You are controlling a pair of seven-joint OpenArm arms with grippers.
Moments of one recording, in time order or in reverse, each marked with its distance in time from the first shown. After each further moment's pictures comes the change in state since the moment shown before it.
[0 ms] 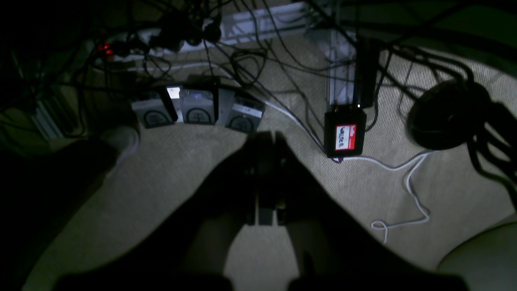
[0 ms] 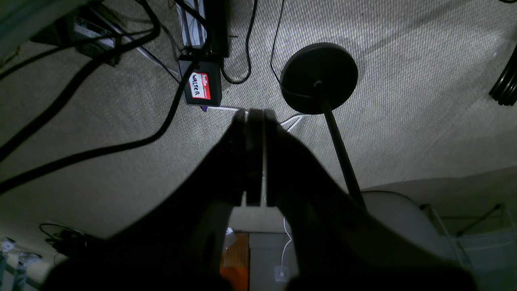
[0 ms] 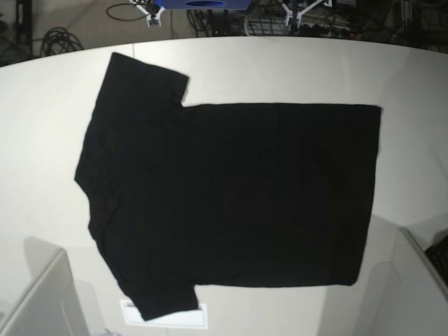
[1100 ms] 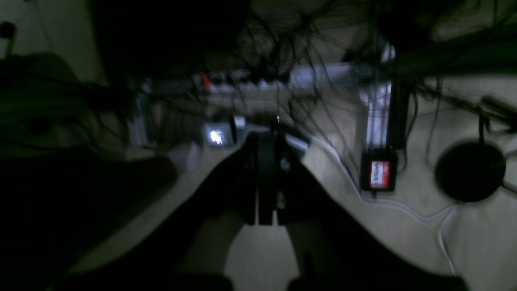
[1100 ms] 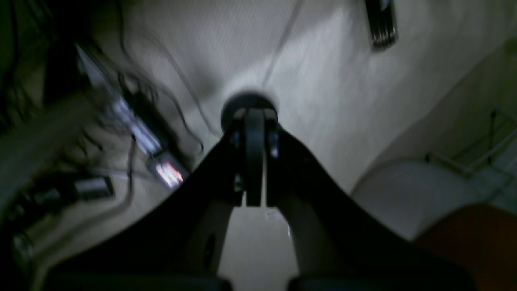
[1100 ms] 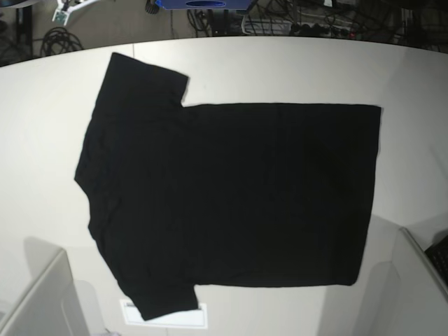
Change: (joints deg) left arm 47.1 -12.5 -19.8 65.3 -6.2 0.0 0.0; right arm -36.4 -7.1 33.8 84.8 4.1 0.3 -27.4
